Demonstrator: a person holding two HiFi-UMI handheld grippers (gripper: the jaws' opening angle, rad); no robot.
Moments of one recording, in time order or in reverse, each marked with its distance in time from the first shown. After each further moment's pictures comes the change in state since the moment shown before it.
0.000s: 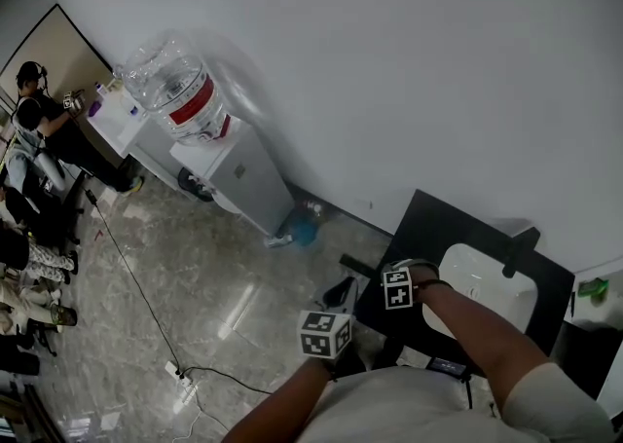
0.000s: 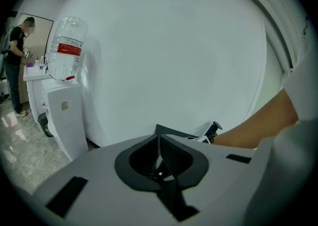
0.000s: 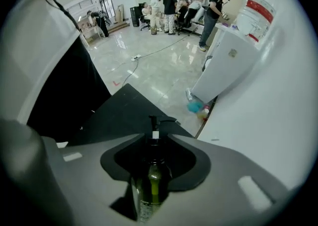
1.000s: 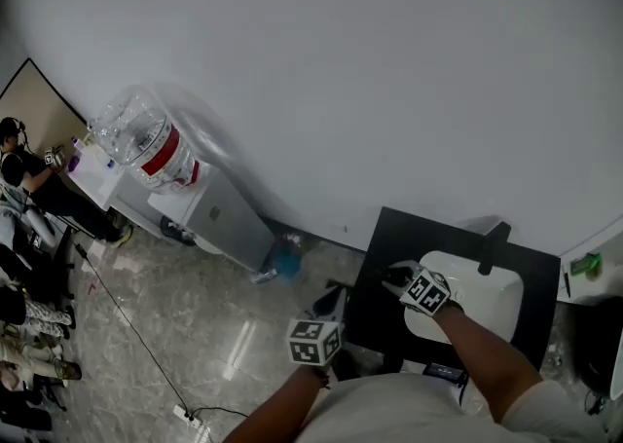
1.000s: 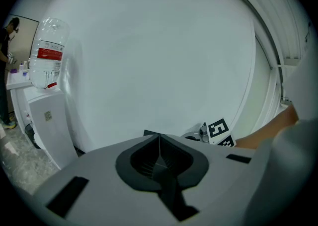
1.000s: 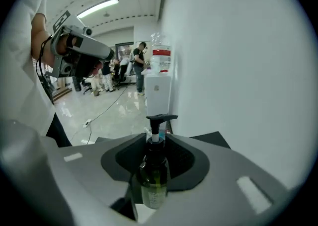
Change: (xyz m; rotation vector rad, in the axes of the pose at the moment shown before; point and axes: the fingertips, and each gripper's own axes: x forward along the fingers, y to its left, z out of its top) left arm 0.025 -0.045 0.026 0.087 0.000 -0.107; right arm -0.137 -0.040 -0.061 0.663 -0.611 -0.431
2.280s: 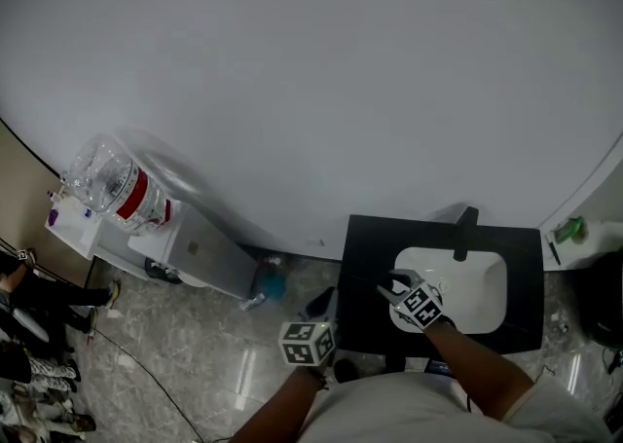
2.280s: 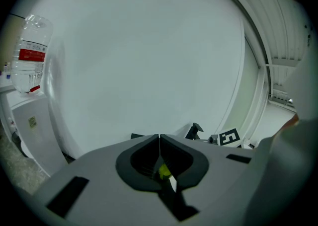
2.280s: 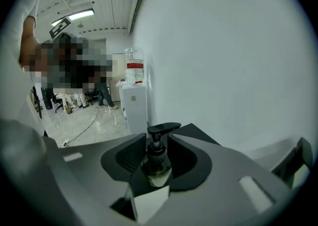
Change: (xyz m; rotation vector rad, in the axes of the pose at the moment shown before) left arm 0.022 -0.043 0.017 0.062 0.009 -0.119; right arm -0.065 -0.009 -0.022 0.212 -0.129 -0.278
